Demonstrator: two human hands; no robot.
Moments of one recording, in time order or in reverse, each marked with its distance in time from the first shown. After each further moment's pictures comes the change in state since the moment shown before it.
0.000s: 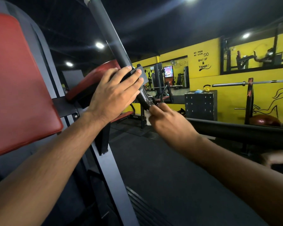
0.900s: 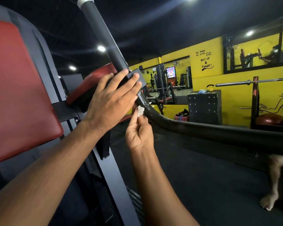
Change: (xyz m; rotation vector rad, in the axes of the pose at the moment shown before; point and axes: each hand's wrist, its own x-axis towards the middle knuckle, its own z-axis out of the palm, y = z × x) left_hand -0.002 0.012 -0.001 -0.005 -0.010 -0.027; right_hand 0.085 -0.065 0.032 -2.320 -0.678 -0.661
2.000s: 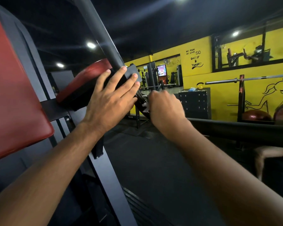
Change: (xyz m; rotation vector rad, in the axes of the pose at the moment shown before) left_hand -0.008 0.006 0.010 0.009 0.017 -0.009; right_hand -0.052 -0.044 0.072 2.947 0.004 0.754
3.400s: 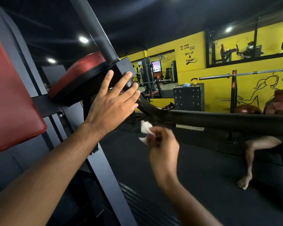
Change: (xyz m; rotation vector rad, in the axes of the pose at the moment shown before) left_hand -0.017 0.024 0.010 0.010 -0.050 0.108; right_hand -0.086 0.009 0.110 0.960 0.337 0.379
